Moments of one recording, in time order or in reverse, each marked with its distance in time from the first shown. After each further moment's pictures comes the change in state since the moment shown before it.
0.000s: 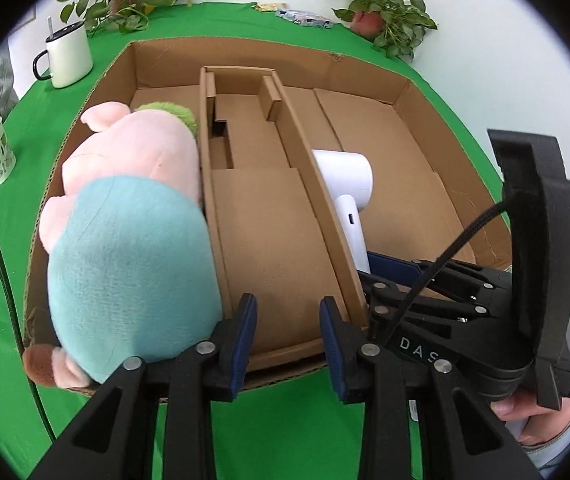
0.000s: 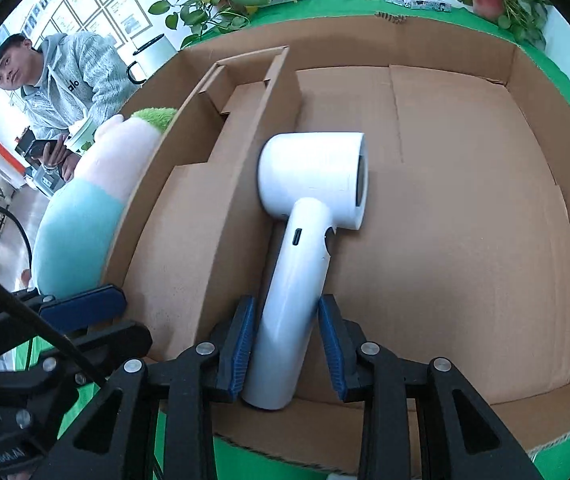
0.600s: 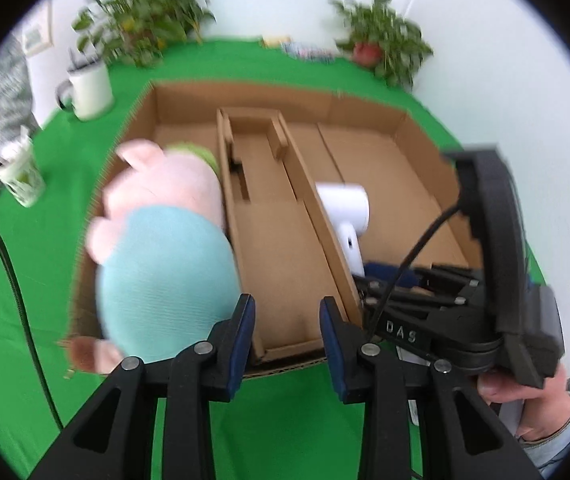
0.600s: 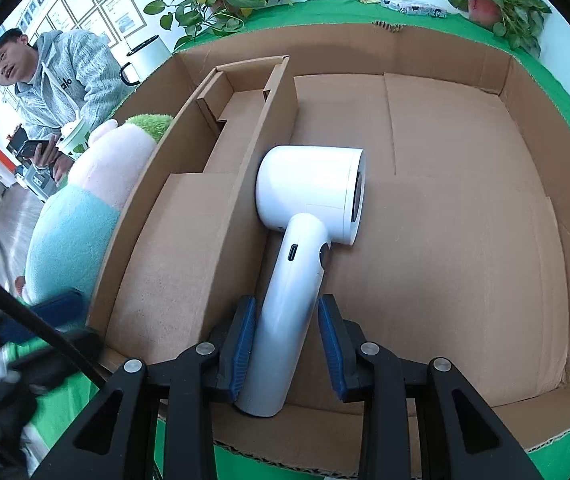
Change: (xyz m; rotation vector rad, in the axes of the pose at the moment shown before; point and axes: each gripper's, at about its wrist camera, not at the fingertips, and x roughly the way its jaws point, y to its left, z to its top) left arm -0.042 -0.008 -0.014 0.018 -0.171 0.063; right arm -0.004 0.003 0.007 -0.025 -0.035 -0.048
